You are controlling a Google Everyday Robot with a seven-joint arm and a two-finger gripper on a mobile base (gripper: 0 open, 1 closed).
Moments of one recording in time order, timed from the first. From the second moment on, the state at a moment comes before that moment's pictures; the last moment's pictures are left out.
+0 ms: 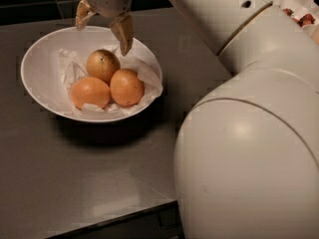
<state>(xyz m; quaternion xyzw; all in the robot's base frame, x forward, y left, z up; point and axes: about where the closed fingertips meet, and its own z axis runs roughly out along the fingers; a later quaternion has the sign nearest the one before) 0.636 0.121 0.967 -0.96 0.22 -0.06 0.16</state>
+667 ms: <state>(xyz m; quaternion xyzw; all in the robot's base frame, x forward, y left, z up) 0.628 0.133 0.969 -0.97 0.19 -0.06 0.17</state>
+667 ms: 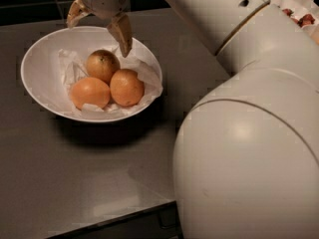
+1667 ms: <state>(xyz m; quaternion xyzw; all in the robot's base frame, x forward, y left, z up) 0.616 0.146 0.955 -0.98 0.12 -0.03 0.15</state>
